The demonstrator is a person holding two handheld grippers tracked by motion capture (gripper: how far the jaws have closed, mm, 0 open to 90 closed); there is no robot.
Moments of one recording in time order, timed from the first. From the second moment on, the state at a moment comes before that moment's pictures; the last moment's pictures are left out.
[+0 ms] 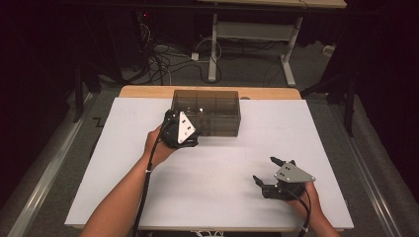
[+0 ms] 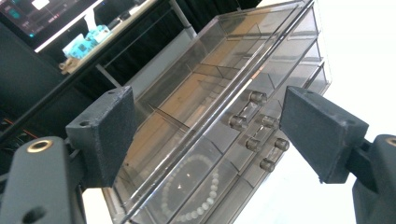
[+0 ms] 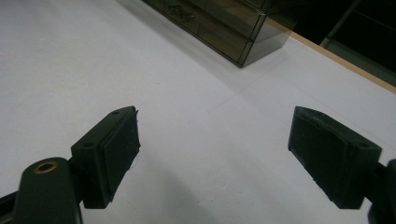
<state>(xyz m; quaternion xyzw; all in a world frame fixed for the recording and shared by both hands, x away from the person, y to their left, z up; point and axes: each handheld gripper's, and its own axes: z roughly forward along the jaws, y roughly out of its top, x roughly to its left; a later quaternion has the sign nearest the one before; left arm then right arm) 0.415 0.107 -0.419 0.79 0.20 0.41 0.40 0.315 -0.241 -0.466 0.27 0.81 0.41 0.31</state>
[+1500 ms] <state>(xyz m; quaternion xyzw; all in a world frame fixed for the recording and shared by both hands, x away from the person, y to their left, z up) 0.374 0.112 -0.407 0.79 0.17 0.42 0.41 0.308 -0.235 -0.465 0.26 0.81 0.41 0.32</state>
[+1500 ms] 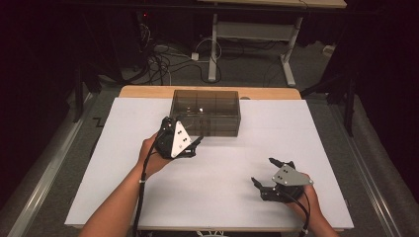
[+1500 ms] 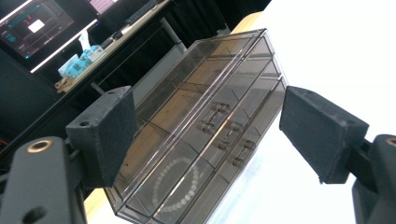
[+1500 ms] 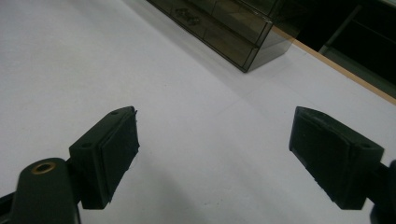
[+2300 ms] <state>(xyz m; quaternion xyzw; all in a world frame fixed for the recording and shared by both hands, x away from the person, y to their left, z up) 0.353 0.125 -0.412 0.79 0.16 0.42 0.41 0.303 -0.227 -0.463 0.24 0.82 0.41 0.33</state>
